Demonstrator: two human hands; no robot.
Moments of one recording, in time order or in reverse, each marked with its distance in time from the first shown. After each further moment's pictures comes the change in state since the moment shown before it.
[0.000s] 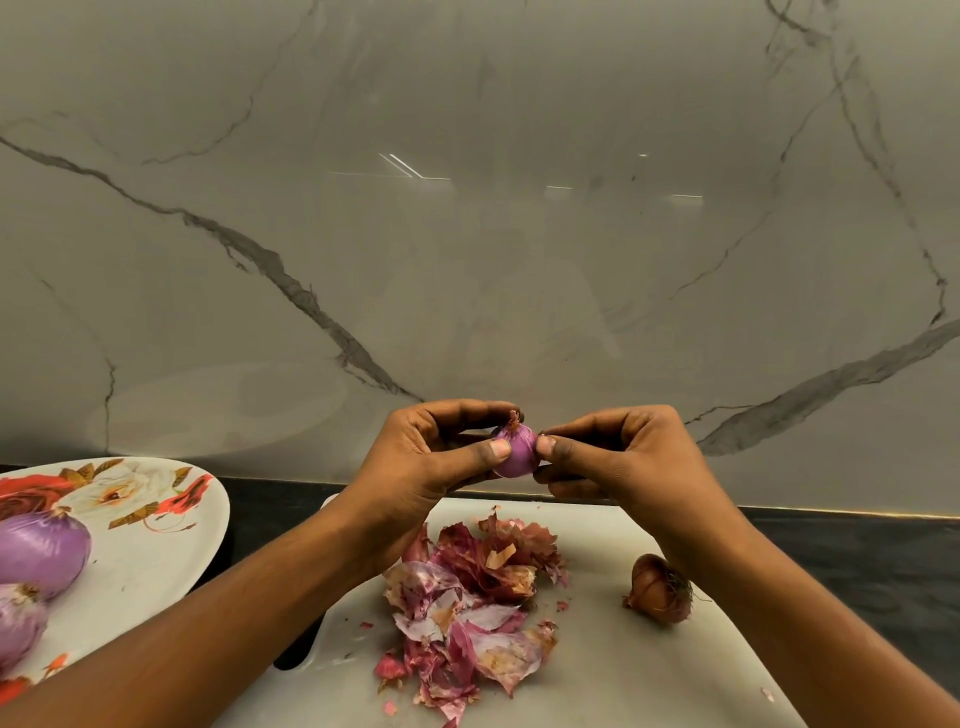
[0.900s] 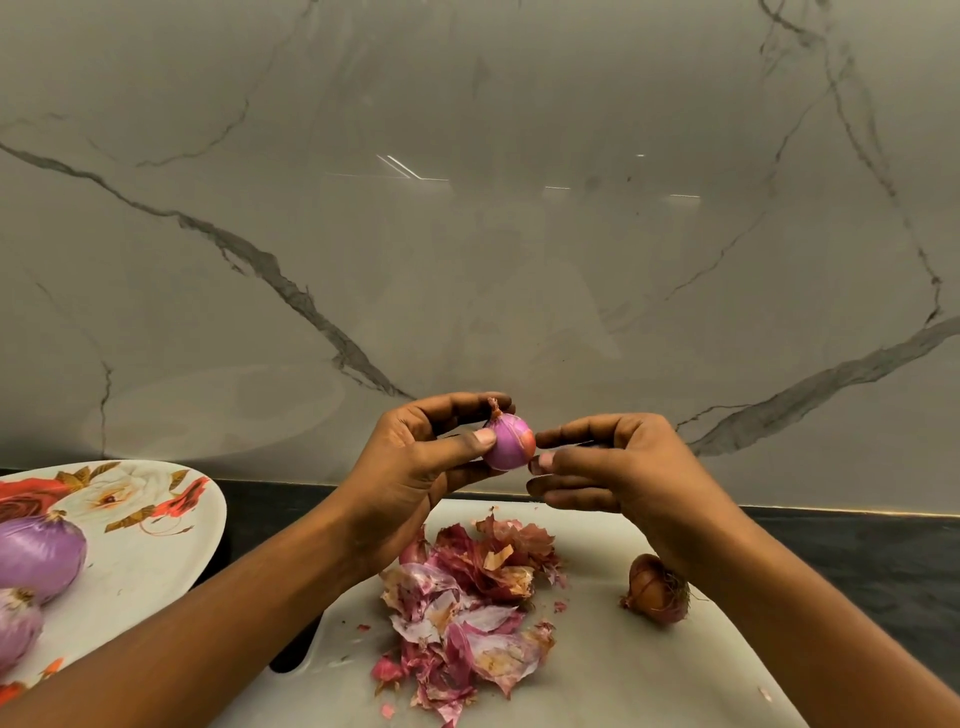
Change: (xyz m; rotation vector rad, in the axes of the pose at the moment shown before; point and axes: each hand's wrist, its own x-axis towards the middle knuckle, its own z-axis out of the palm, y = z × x) left_hand 0.001 0.002 0.000 -0.151 0.007 -0.031; right_hand -0.002 -0.006 0.001 0.126 -0.037 0.165
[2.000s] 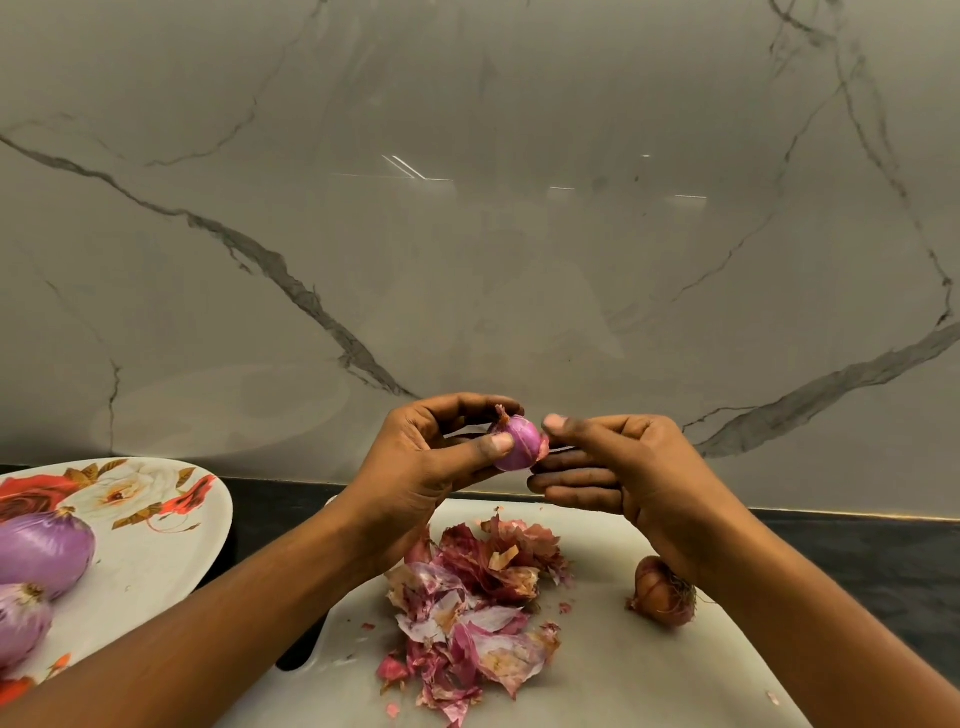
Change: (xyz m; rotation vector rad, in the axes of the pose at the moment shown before) left_hand -0.002 0.001 0.003 0.062 -0.014 0.056; right_hand -0.002 -0.002 0.003 0.087 -0.032 0.015
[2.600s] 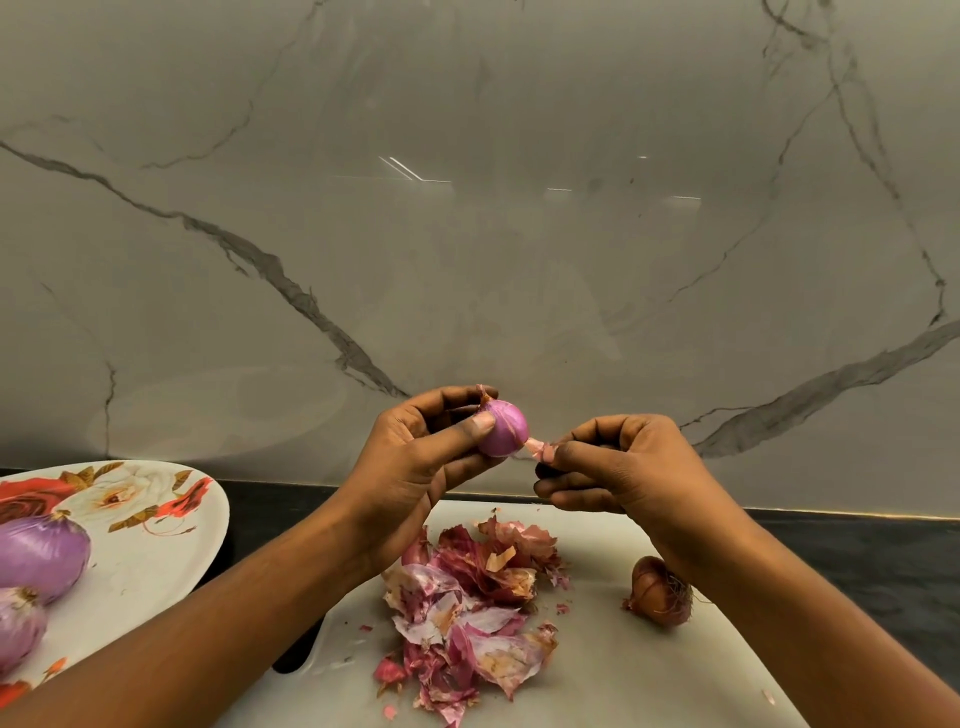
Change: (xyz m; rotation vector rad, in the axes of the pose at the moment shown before) left_hand 0.005 -0.002 -0.003 -0.175 0.075 -0.050; right_hand 0.000 0.000 -0.001 -0.092 0.067 -0.020
